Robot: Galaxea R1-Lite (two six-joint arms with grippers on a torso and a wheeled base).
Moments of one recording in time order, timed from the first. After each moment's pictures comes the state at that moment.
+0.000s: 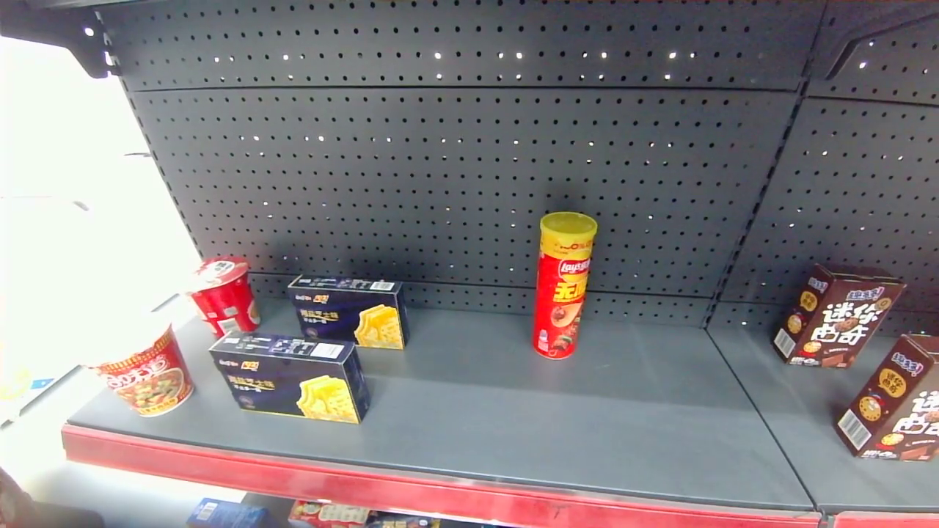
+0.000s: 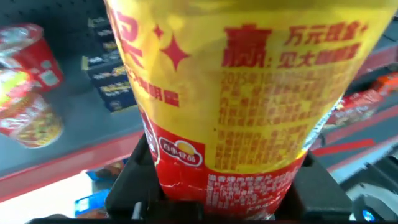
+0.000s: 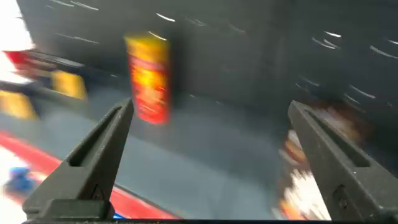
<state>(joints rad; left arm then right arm) -0.19 0.51 -0.53 0.21 -0.31 0.06 0.24 0.60 -0.50 -0.23 0.12 -0.05</state>
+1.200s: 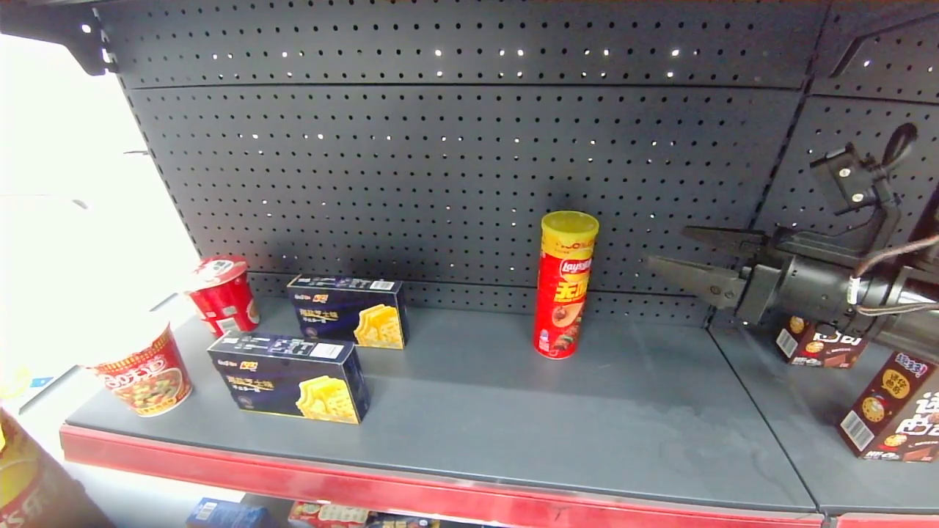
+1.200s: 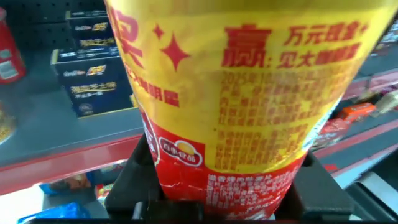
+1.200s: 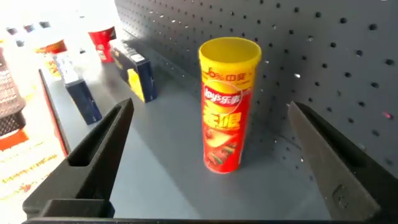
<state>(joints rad) -0.19 0.53 -0.34 -0.09 -0.34 -0.12 0.27 1.53 -0.77 -0.79 0.55 -0.01</state>
